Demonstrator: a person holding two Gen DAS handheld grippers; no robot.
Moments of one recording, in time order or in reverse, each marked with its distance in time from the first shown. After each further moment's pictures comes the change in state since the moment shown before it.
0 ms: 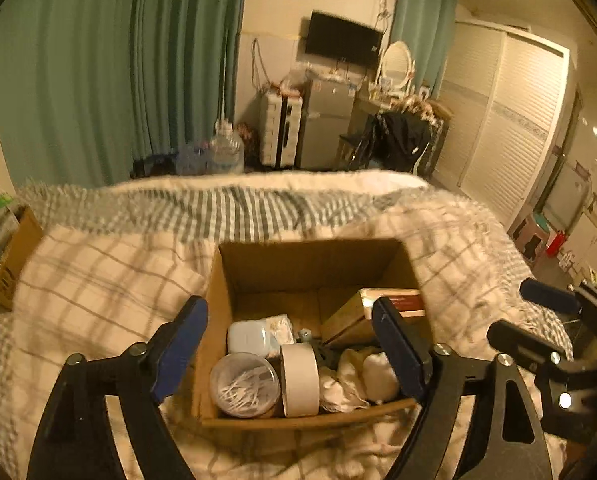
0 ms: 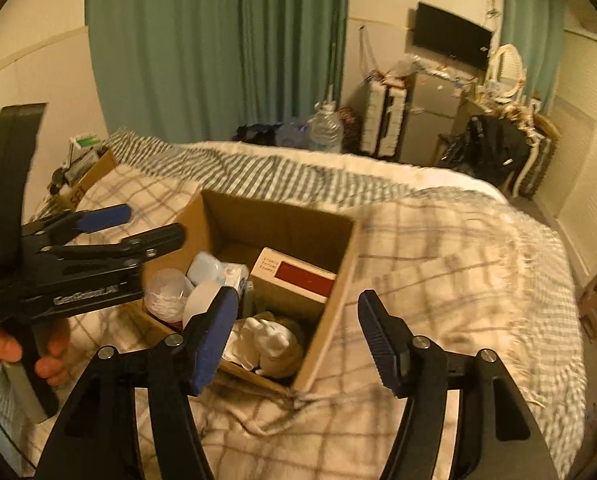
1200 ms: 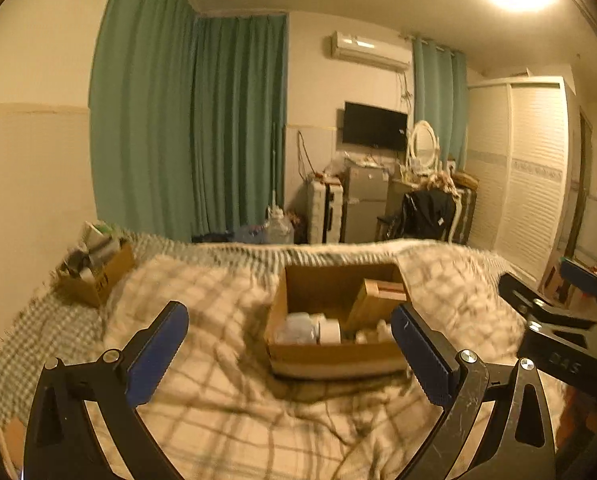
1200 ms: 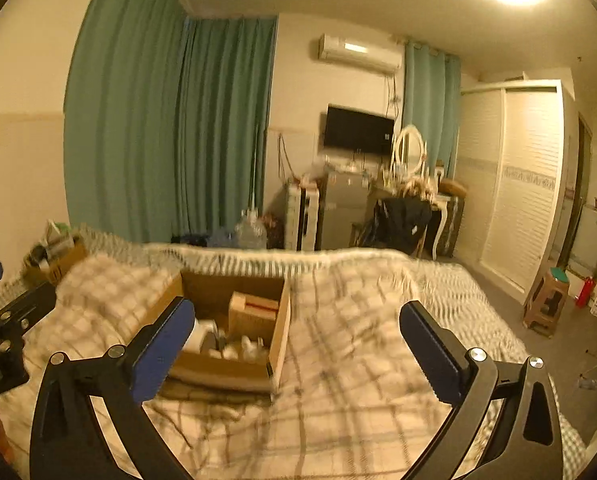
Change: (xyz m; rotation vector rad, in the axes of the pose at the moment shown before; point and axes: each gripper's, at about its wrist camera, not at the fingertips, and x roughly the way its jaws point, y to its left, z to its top) left arm -0.154 -0.015 -0.119 -0.011 -0.331 0.180; right arm -0.116 0.042 -0.096 0.108 -0.375 -0.260
